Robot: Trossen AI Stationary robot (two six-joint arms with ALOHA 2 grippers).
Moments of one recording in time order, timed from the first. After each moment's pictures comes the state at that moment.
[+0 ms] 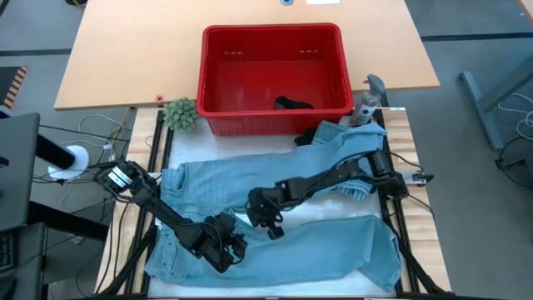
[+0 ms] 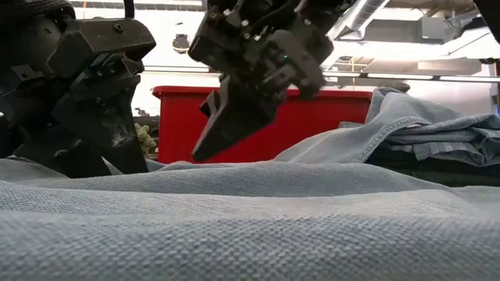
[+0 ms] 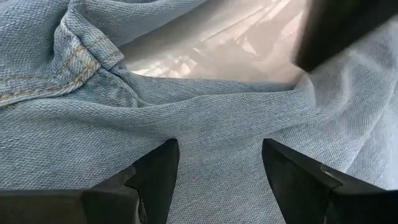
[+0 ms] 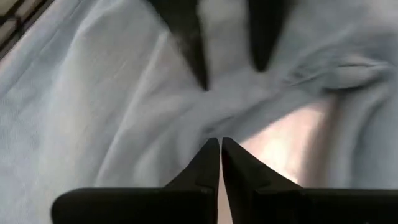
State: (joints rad) left arm -0.65 1.83 1.00 -0.37 -0.60 -1.61; right arm 0.15 2.09 1.45 -0.22 -0.29 -0.20
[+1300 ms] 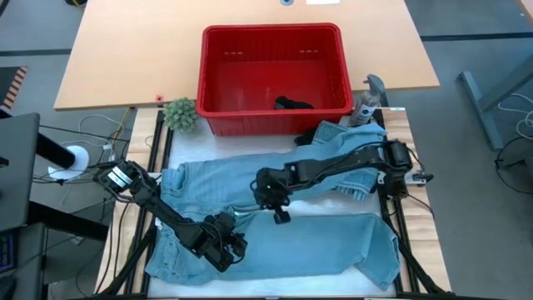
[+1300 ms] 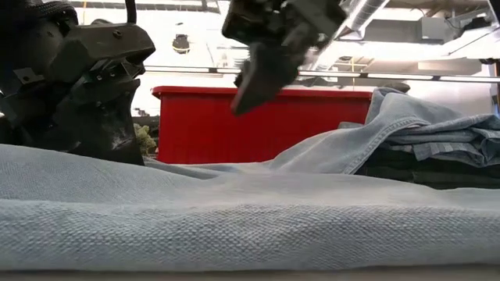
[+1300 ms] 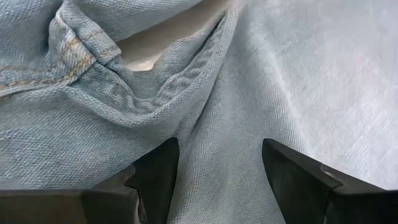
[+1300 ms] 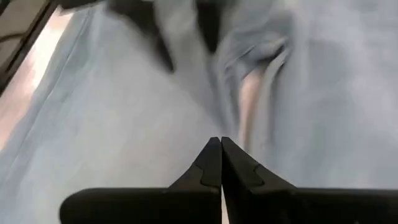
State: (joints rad) left arm -0.65 1.83 1.00 -0.39 -0.58 -1.60; right arm 0.09 1.92 1.44 -0.44 -0.26 -0.16
